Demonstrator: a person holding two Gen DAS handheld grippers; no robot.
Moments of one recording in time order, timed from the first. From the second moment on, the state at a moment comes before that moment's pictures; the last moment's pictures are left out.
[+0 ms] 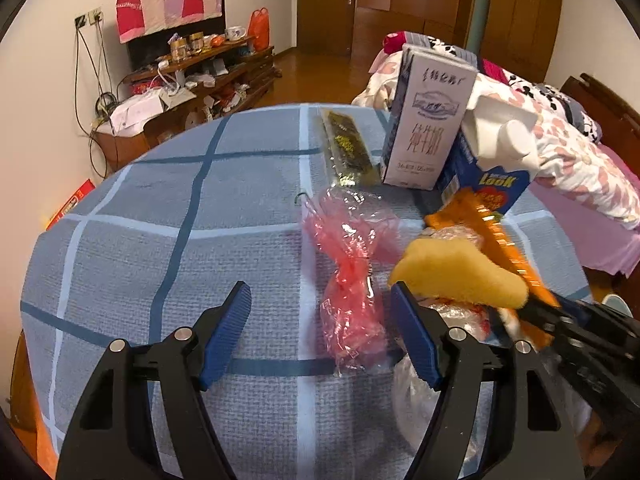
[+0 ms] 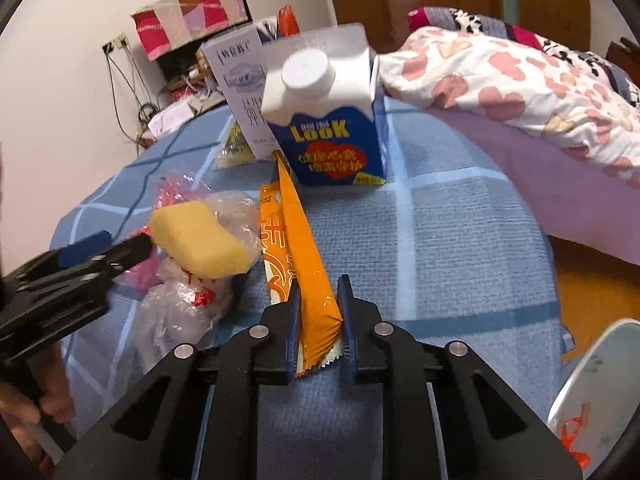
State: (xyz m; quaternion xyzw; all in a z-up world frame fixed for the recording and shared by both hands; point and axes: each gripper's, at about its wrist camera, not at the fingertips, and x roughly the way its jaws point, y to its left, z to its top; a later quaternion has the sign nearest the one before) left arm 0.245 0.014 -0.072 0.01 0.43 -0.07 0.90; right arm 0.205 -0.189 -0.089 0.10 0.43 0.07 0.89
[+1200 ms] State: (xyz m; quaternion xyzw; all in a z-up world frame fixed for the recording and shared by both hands) left arm 0.124 0.023 -0.043 0.03 0.39 -0.06 0.92; right arm 0.073 -0.211 -0.051 0.14 0.36 0.02 0.92
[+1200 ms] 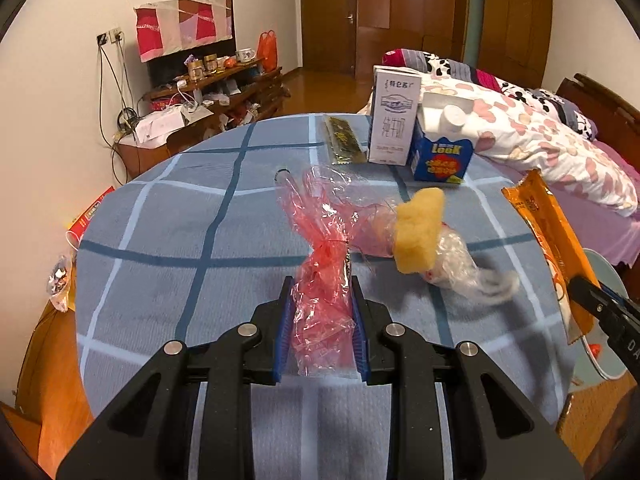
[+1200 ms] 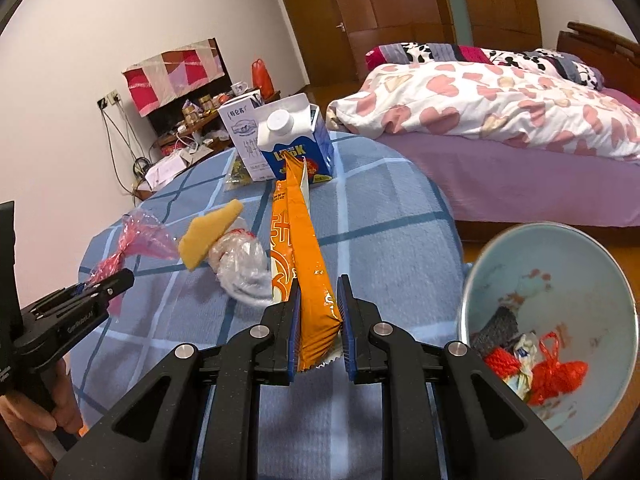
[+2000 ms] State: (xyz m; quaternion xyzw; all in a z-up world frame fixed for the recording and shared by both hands) left arm 0.054 0.032 -0.030 0.05 0.37 -0.07 0.92; right arm 0.018 -0.222 -0.043 0.16 0.34 0.00 0.93
